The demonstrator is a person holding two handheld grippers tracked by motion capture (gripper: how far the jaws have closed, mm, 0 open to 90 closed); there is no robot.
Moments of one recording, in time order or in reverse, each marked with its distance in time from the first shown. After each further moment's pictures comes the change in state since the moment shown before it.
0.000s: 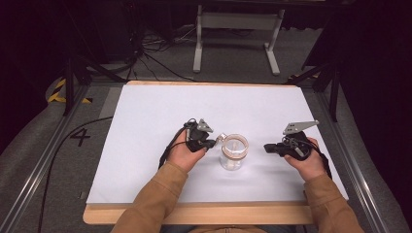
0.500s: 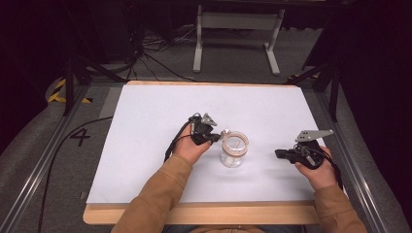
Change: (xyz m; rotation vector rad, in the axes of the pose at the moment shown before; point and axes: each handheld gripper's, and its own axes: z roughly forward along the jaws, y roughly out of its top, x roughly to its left) left arm 0.013 0.012 0.020 -0.033 -0.028 -0.008; right arm 0.004 -0.028 -0.022 -0.020 -0.074 0.047
